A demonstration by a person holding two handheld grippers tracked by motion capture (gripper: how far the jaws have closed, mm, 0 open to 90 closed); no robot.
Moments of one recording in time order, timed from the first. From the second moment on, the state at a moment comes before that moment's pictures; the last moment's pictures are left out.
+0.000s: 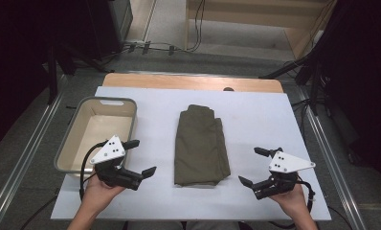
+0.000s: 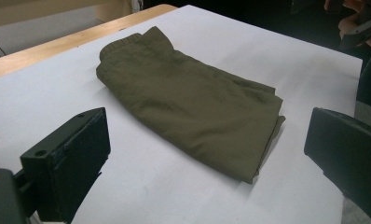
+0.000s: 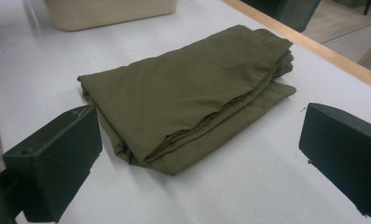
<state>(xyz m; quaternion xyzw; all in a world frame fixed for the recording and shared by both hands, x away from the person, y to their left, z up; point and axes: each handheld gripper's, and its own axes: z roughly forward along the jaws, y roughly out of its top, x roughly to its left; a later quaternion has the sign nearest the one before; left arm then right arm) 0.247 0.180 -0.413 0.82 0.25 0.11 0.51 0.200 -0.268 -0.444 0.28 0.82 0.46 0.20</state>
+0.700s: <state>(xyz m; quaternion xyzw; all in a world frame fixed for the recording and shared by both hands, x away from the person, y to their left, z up) 0.247 0.180 -0.413 0.82 0.25 0.11 0.51 0.202 -0.237 -0.461 0.23 0.85 0.43 0.19</state>
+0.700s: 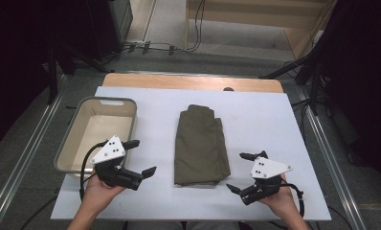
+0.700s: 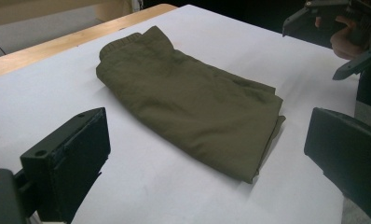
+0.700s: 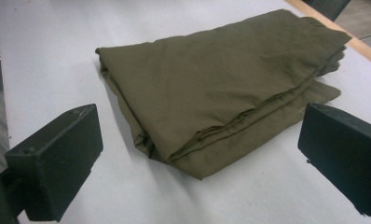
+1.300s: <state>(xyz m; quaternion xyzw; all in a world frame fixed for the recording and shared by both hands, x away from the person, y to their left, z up) 0.247 0.182 -0.413 0.82 0.25 0.11 0.51 0.203 -0.213 -0.478 0.20 0.88 0.39 0.20</state>
